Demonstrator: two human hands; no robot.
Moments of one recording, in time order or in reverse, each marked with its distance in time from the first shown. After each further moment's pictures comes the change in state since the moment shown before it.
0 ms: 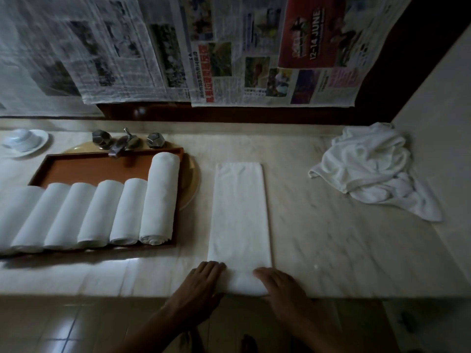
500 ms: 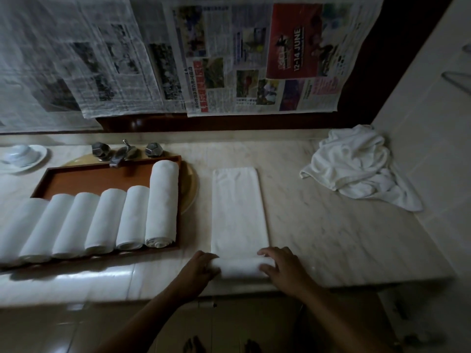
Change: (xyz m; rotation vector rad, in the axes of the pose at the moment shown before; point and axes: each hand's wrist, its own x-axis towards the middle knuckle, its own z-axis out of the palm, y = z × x) left_hand 0.012 -0.017 -0.034 -0.441 -0.050 -0.336; right_hand 0.041 -0.008 -0.041 0.343 -0.159 0.404
